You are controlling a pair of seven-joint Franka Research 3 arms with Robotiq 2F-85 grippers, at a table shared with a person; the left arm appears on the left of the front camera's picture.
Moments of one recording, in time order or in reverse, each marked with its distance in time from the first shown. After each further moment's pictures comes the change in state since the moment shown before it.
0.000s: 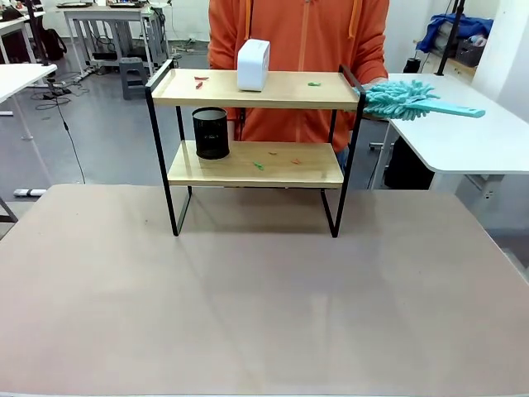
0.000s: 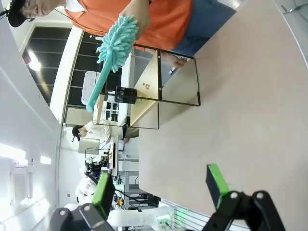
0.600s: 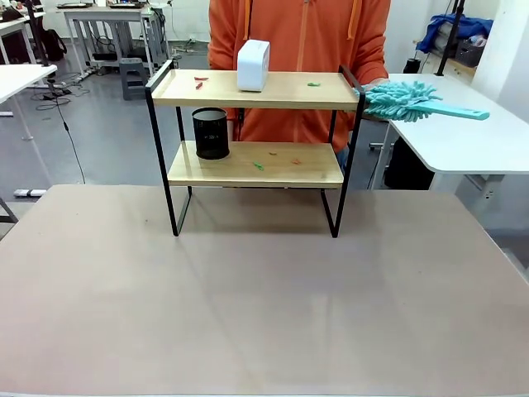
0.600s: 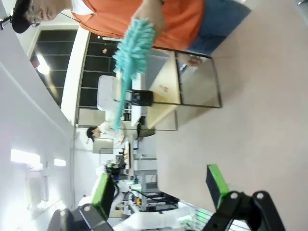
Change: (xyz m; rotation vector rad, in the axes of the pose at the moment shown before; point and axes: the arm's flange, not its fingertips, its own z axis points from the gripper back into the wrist) left arm 0.000 0.003 -0.004 0.002 0.002 0.002; right arm 0.032 0.050 -0.034 0.058 0.026 -0.079
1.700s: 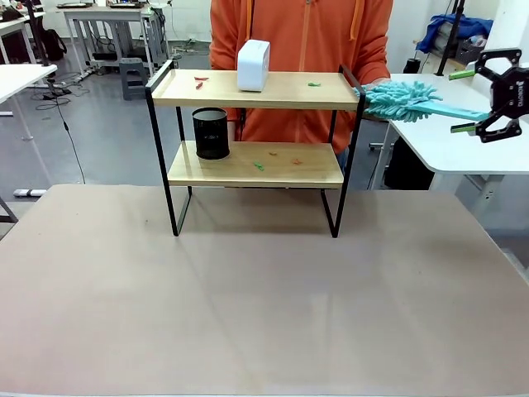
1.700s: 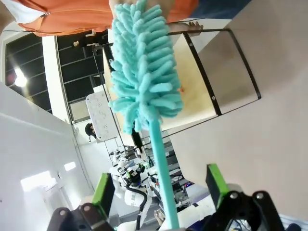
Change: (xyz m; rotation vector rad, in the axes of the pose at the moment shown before) left arm 0.000 0.001 0.001 -0.002 0.000 0.000; right arm 0.082 0.060 -0.203 -0.132 0.194 -0.268
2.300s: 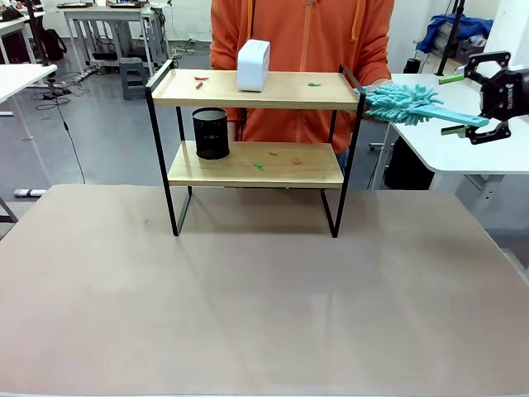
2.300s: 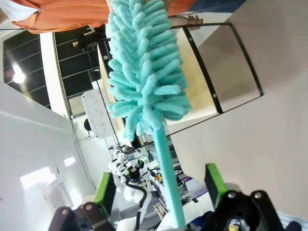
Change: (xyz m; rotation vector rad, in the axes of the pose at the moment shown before) left arm 0.000 0.000 0.000 0.000 0.000 -0.001; right arm 0.004 -0.002 -0.015 -0.006 0.039 -0.007
